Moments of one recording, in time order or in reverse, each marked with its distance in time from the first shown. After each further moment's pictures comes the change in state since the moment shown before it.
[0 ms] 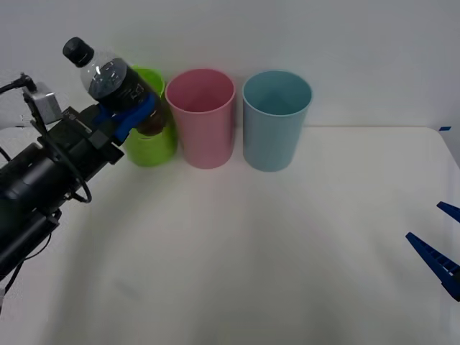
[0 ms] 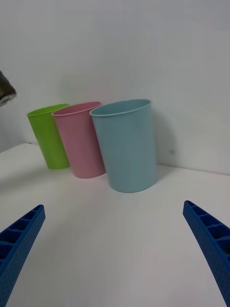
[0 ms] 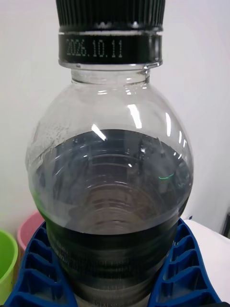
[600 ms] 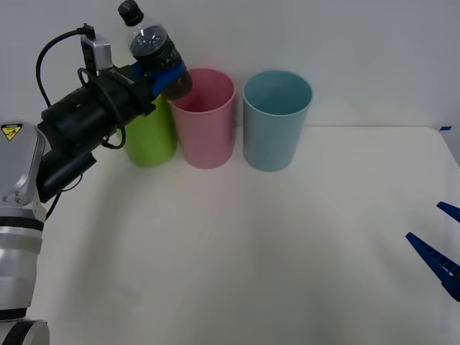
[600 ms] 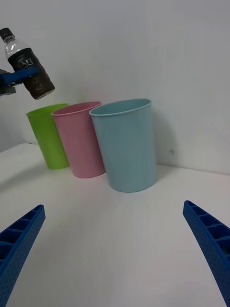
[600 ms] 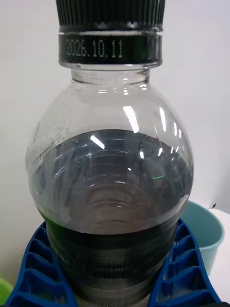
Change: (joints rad) right arm 0.000 0.000 0.000 0.000 0.000 0.000 0.000; left arm -0.389 0.000 -0.026 0.388 -0.182 0.006 -0.006
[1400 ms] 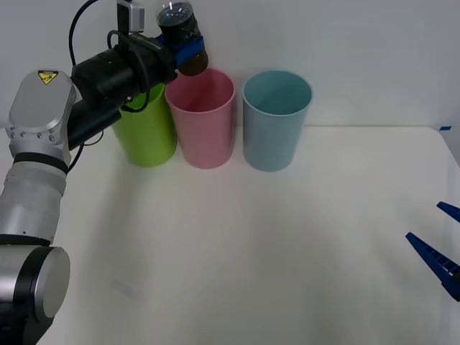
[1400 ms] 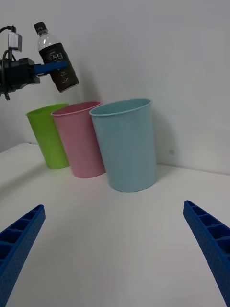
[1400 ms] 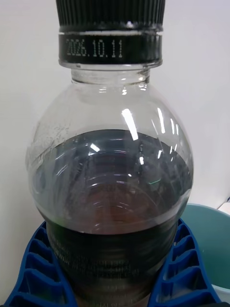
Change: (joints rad) right arm 0.000 0.000 0.000 0.000 0.000 0.000 0.000; left arm -0.302 -0.006 -0.003 0.341 -0.121 0.010 -0.002
